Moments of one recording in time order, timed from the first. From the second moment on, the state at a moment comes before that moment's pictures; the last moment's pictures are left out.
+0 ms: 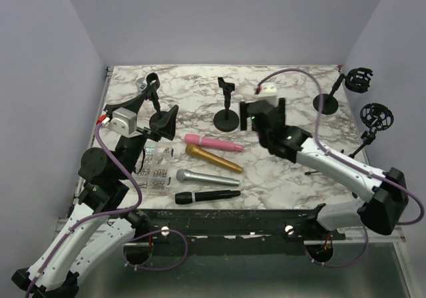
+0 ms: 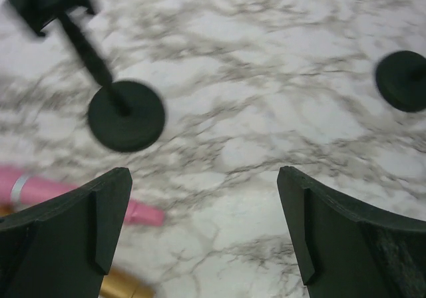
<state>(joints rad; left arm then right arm) -0.60 0.57 0.81 0.17 -0.12 0.02 0.90 1.38 1.11 -0.27 0.73 0.22</state>
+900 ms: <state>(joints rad) -0.63 0.55 0.82 0.15 -0.11 -0.01 0.55 0.81 0.76 -0.65 1.20 0.85</state>
